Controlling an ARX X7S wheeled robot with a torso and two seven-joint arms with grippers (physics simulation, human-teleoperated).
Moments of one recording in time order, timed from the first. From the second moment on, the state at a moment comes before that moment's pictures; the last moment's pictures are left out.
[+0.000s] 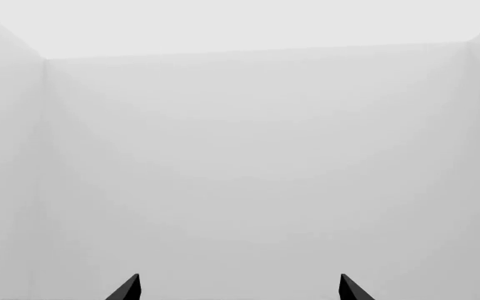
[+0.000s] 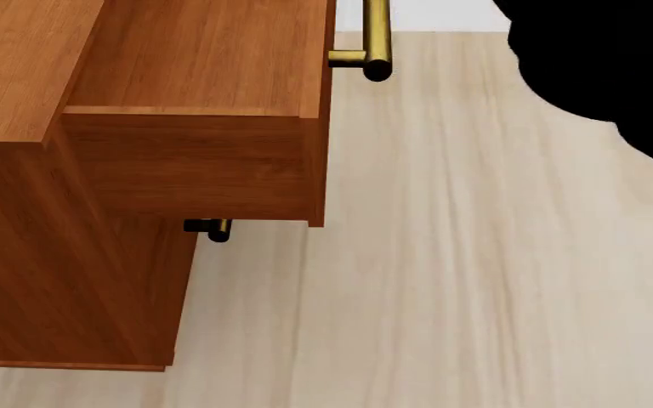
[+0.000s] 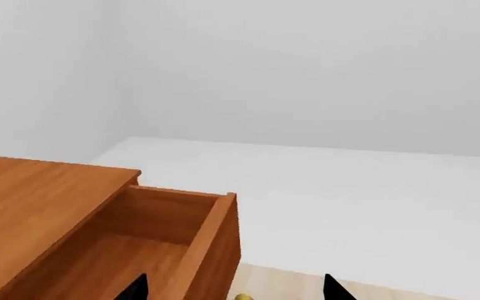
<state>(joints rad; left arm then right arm) -1.00 -0.49 0.17 0.64 -0.65 -0.72 -0.46 1.80 0.64 -1.16 0.22 1.59 0.47 0.47</state>
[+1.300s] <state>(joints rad) -0.97 -0.52 0.15 0.63 -0.65 -0.69 -0.45 2.06 0.04 -1.57 1.10 1.12 0.68 -0.28</state>
